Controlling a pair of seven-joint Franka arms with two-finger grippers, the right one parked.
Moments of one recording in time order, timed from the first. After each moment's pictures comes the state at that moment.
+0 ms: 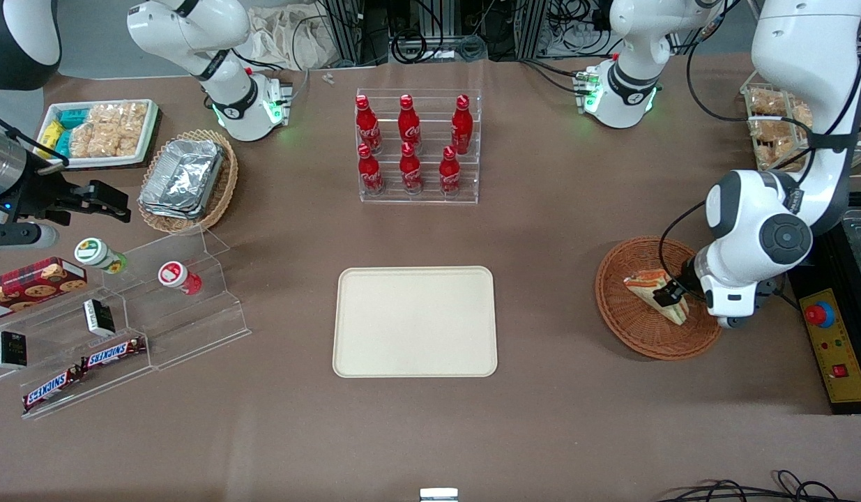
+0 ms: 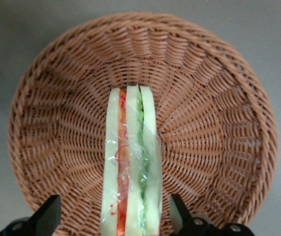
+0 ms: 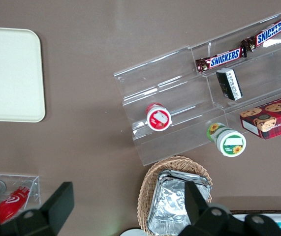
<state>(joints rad) 0.19 0.34 -0.22 -2.04 0.14 2.28 -0.87</state>
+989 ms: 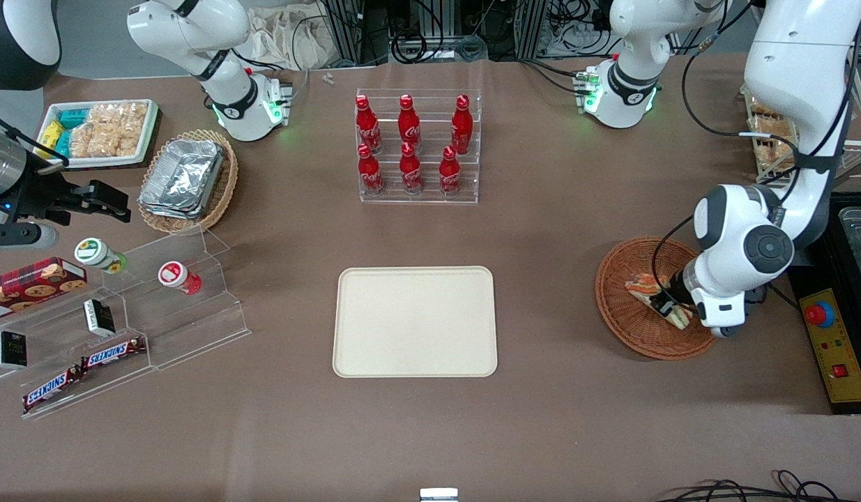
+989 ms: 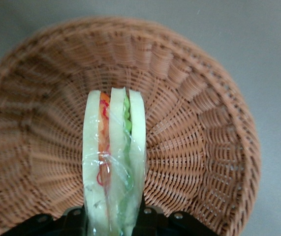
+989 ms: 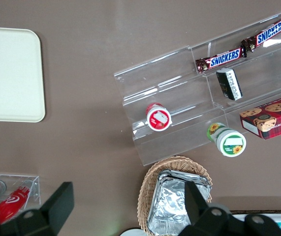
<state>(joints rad) 0.18 0.39 -0.23 -1.97 0.17 2.29 -0.96</state>
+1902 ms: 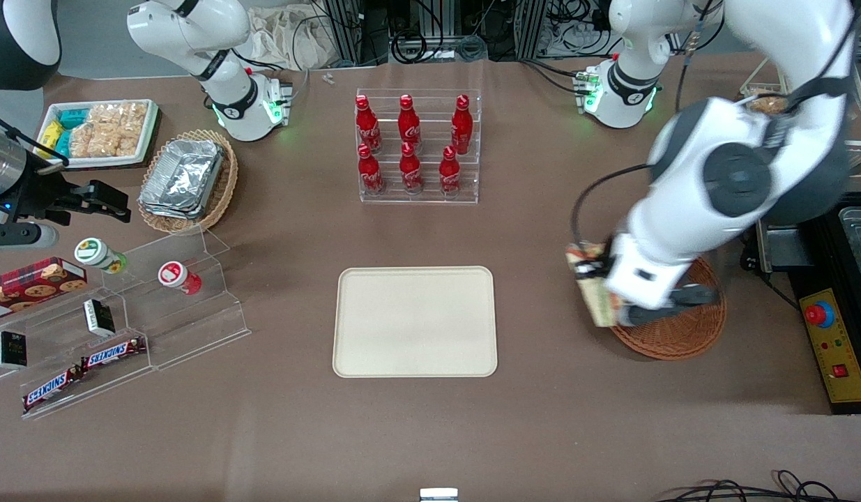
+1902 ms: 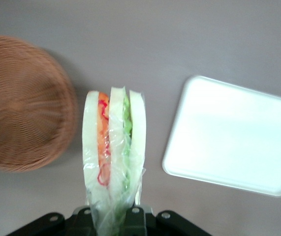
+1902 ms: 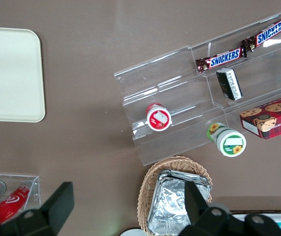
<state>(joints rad) 0.04 0.49 -0.62 -1.33 0.20 1.73 -0.75</state>
